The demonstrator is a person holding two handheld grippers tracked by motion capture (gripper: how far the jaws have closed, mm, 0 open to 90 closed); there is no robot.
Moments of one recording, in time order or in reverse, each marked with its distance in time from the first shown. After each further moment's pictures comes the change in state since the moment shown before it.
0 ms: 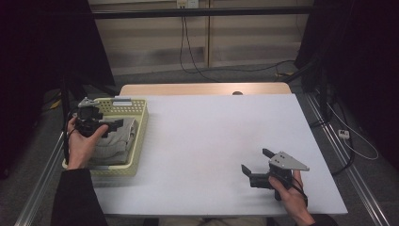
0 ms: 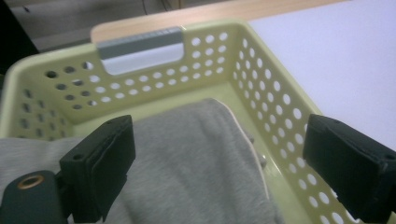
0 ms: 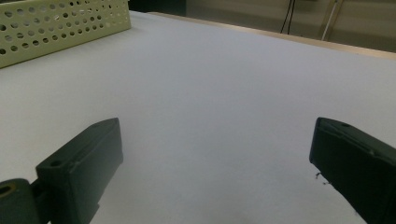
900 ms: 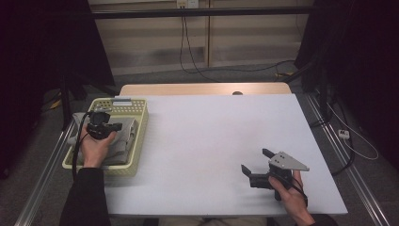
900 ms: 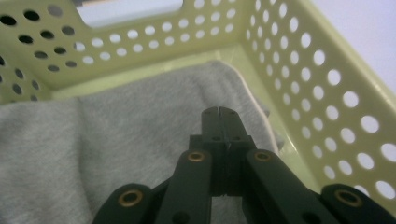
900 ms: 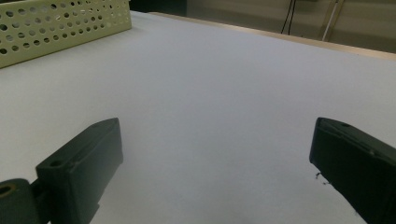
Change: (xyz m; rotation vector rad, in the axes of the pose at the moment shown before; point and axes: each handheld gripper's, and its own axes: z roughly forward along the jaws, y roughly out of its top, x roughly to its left) left arm -0.008 -0.018 0.029 0.111 0.069 -0.009; right arm 0.000 0.000 0.000 0.000 0.002 -0.003
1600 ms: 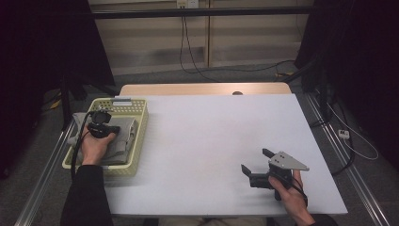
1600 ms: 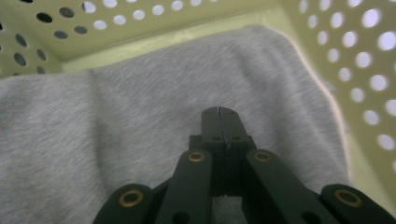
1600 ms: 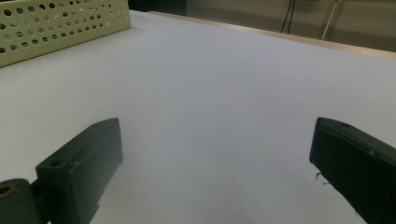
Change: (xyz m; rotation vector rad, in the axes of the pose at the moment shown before) left arm 0.014 -0.001 0.022 0.138 0.075 -0.006; right arm 0.000 0.000 0.001 0.002 -0.004 0.006
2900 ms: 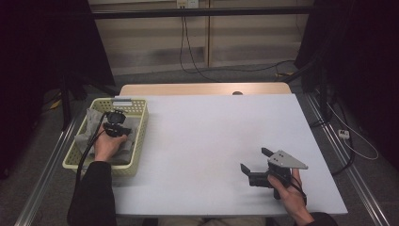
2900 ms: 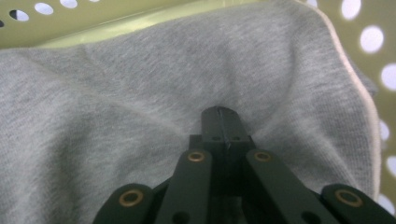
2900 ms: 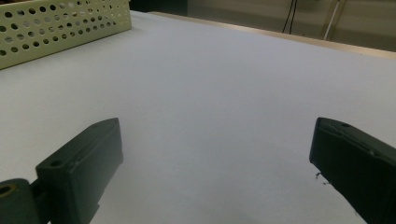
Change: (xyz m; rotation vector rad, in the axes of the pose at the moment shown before) left arm -0.030 0.011 0.025 0.051 -0.042 0.001; right arm -0.001 0.001 0.004 0.000 0.010 -0.001
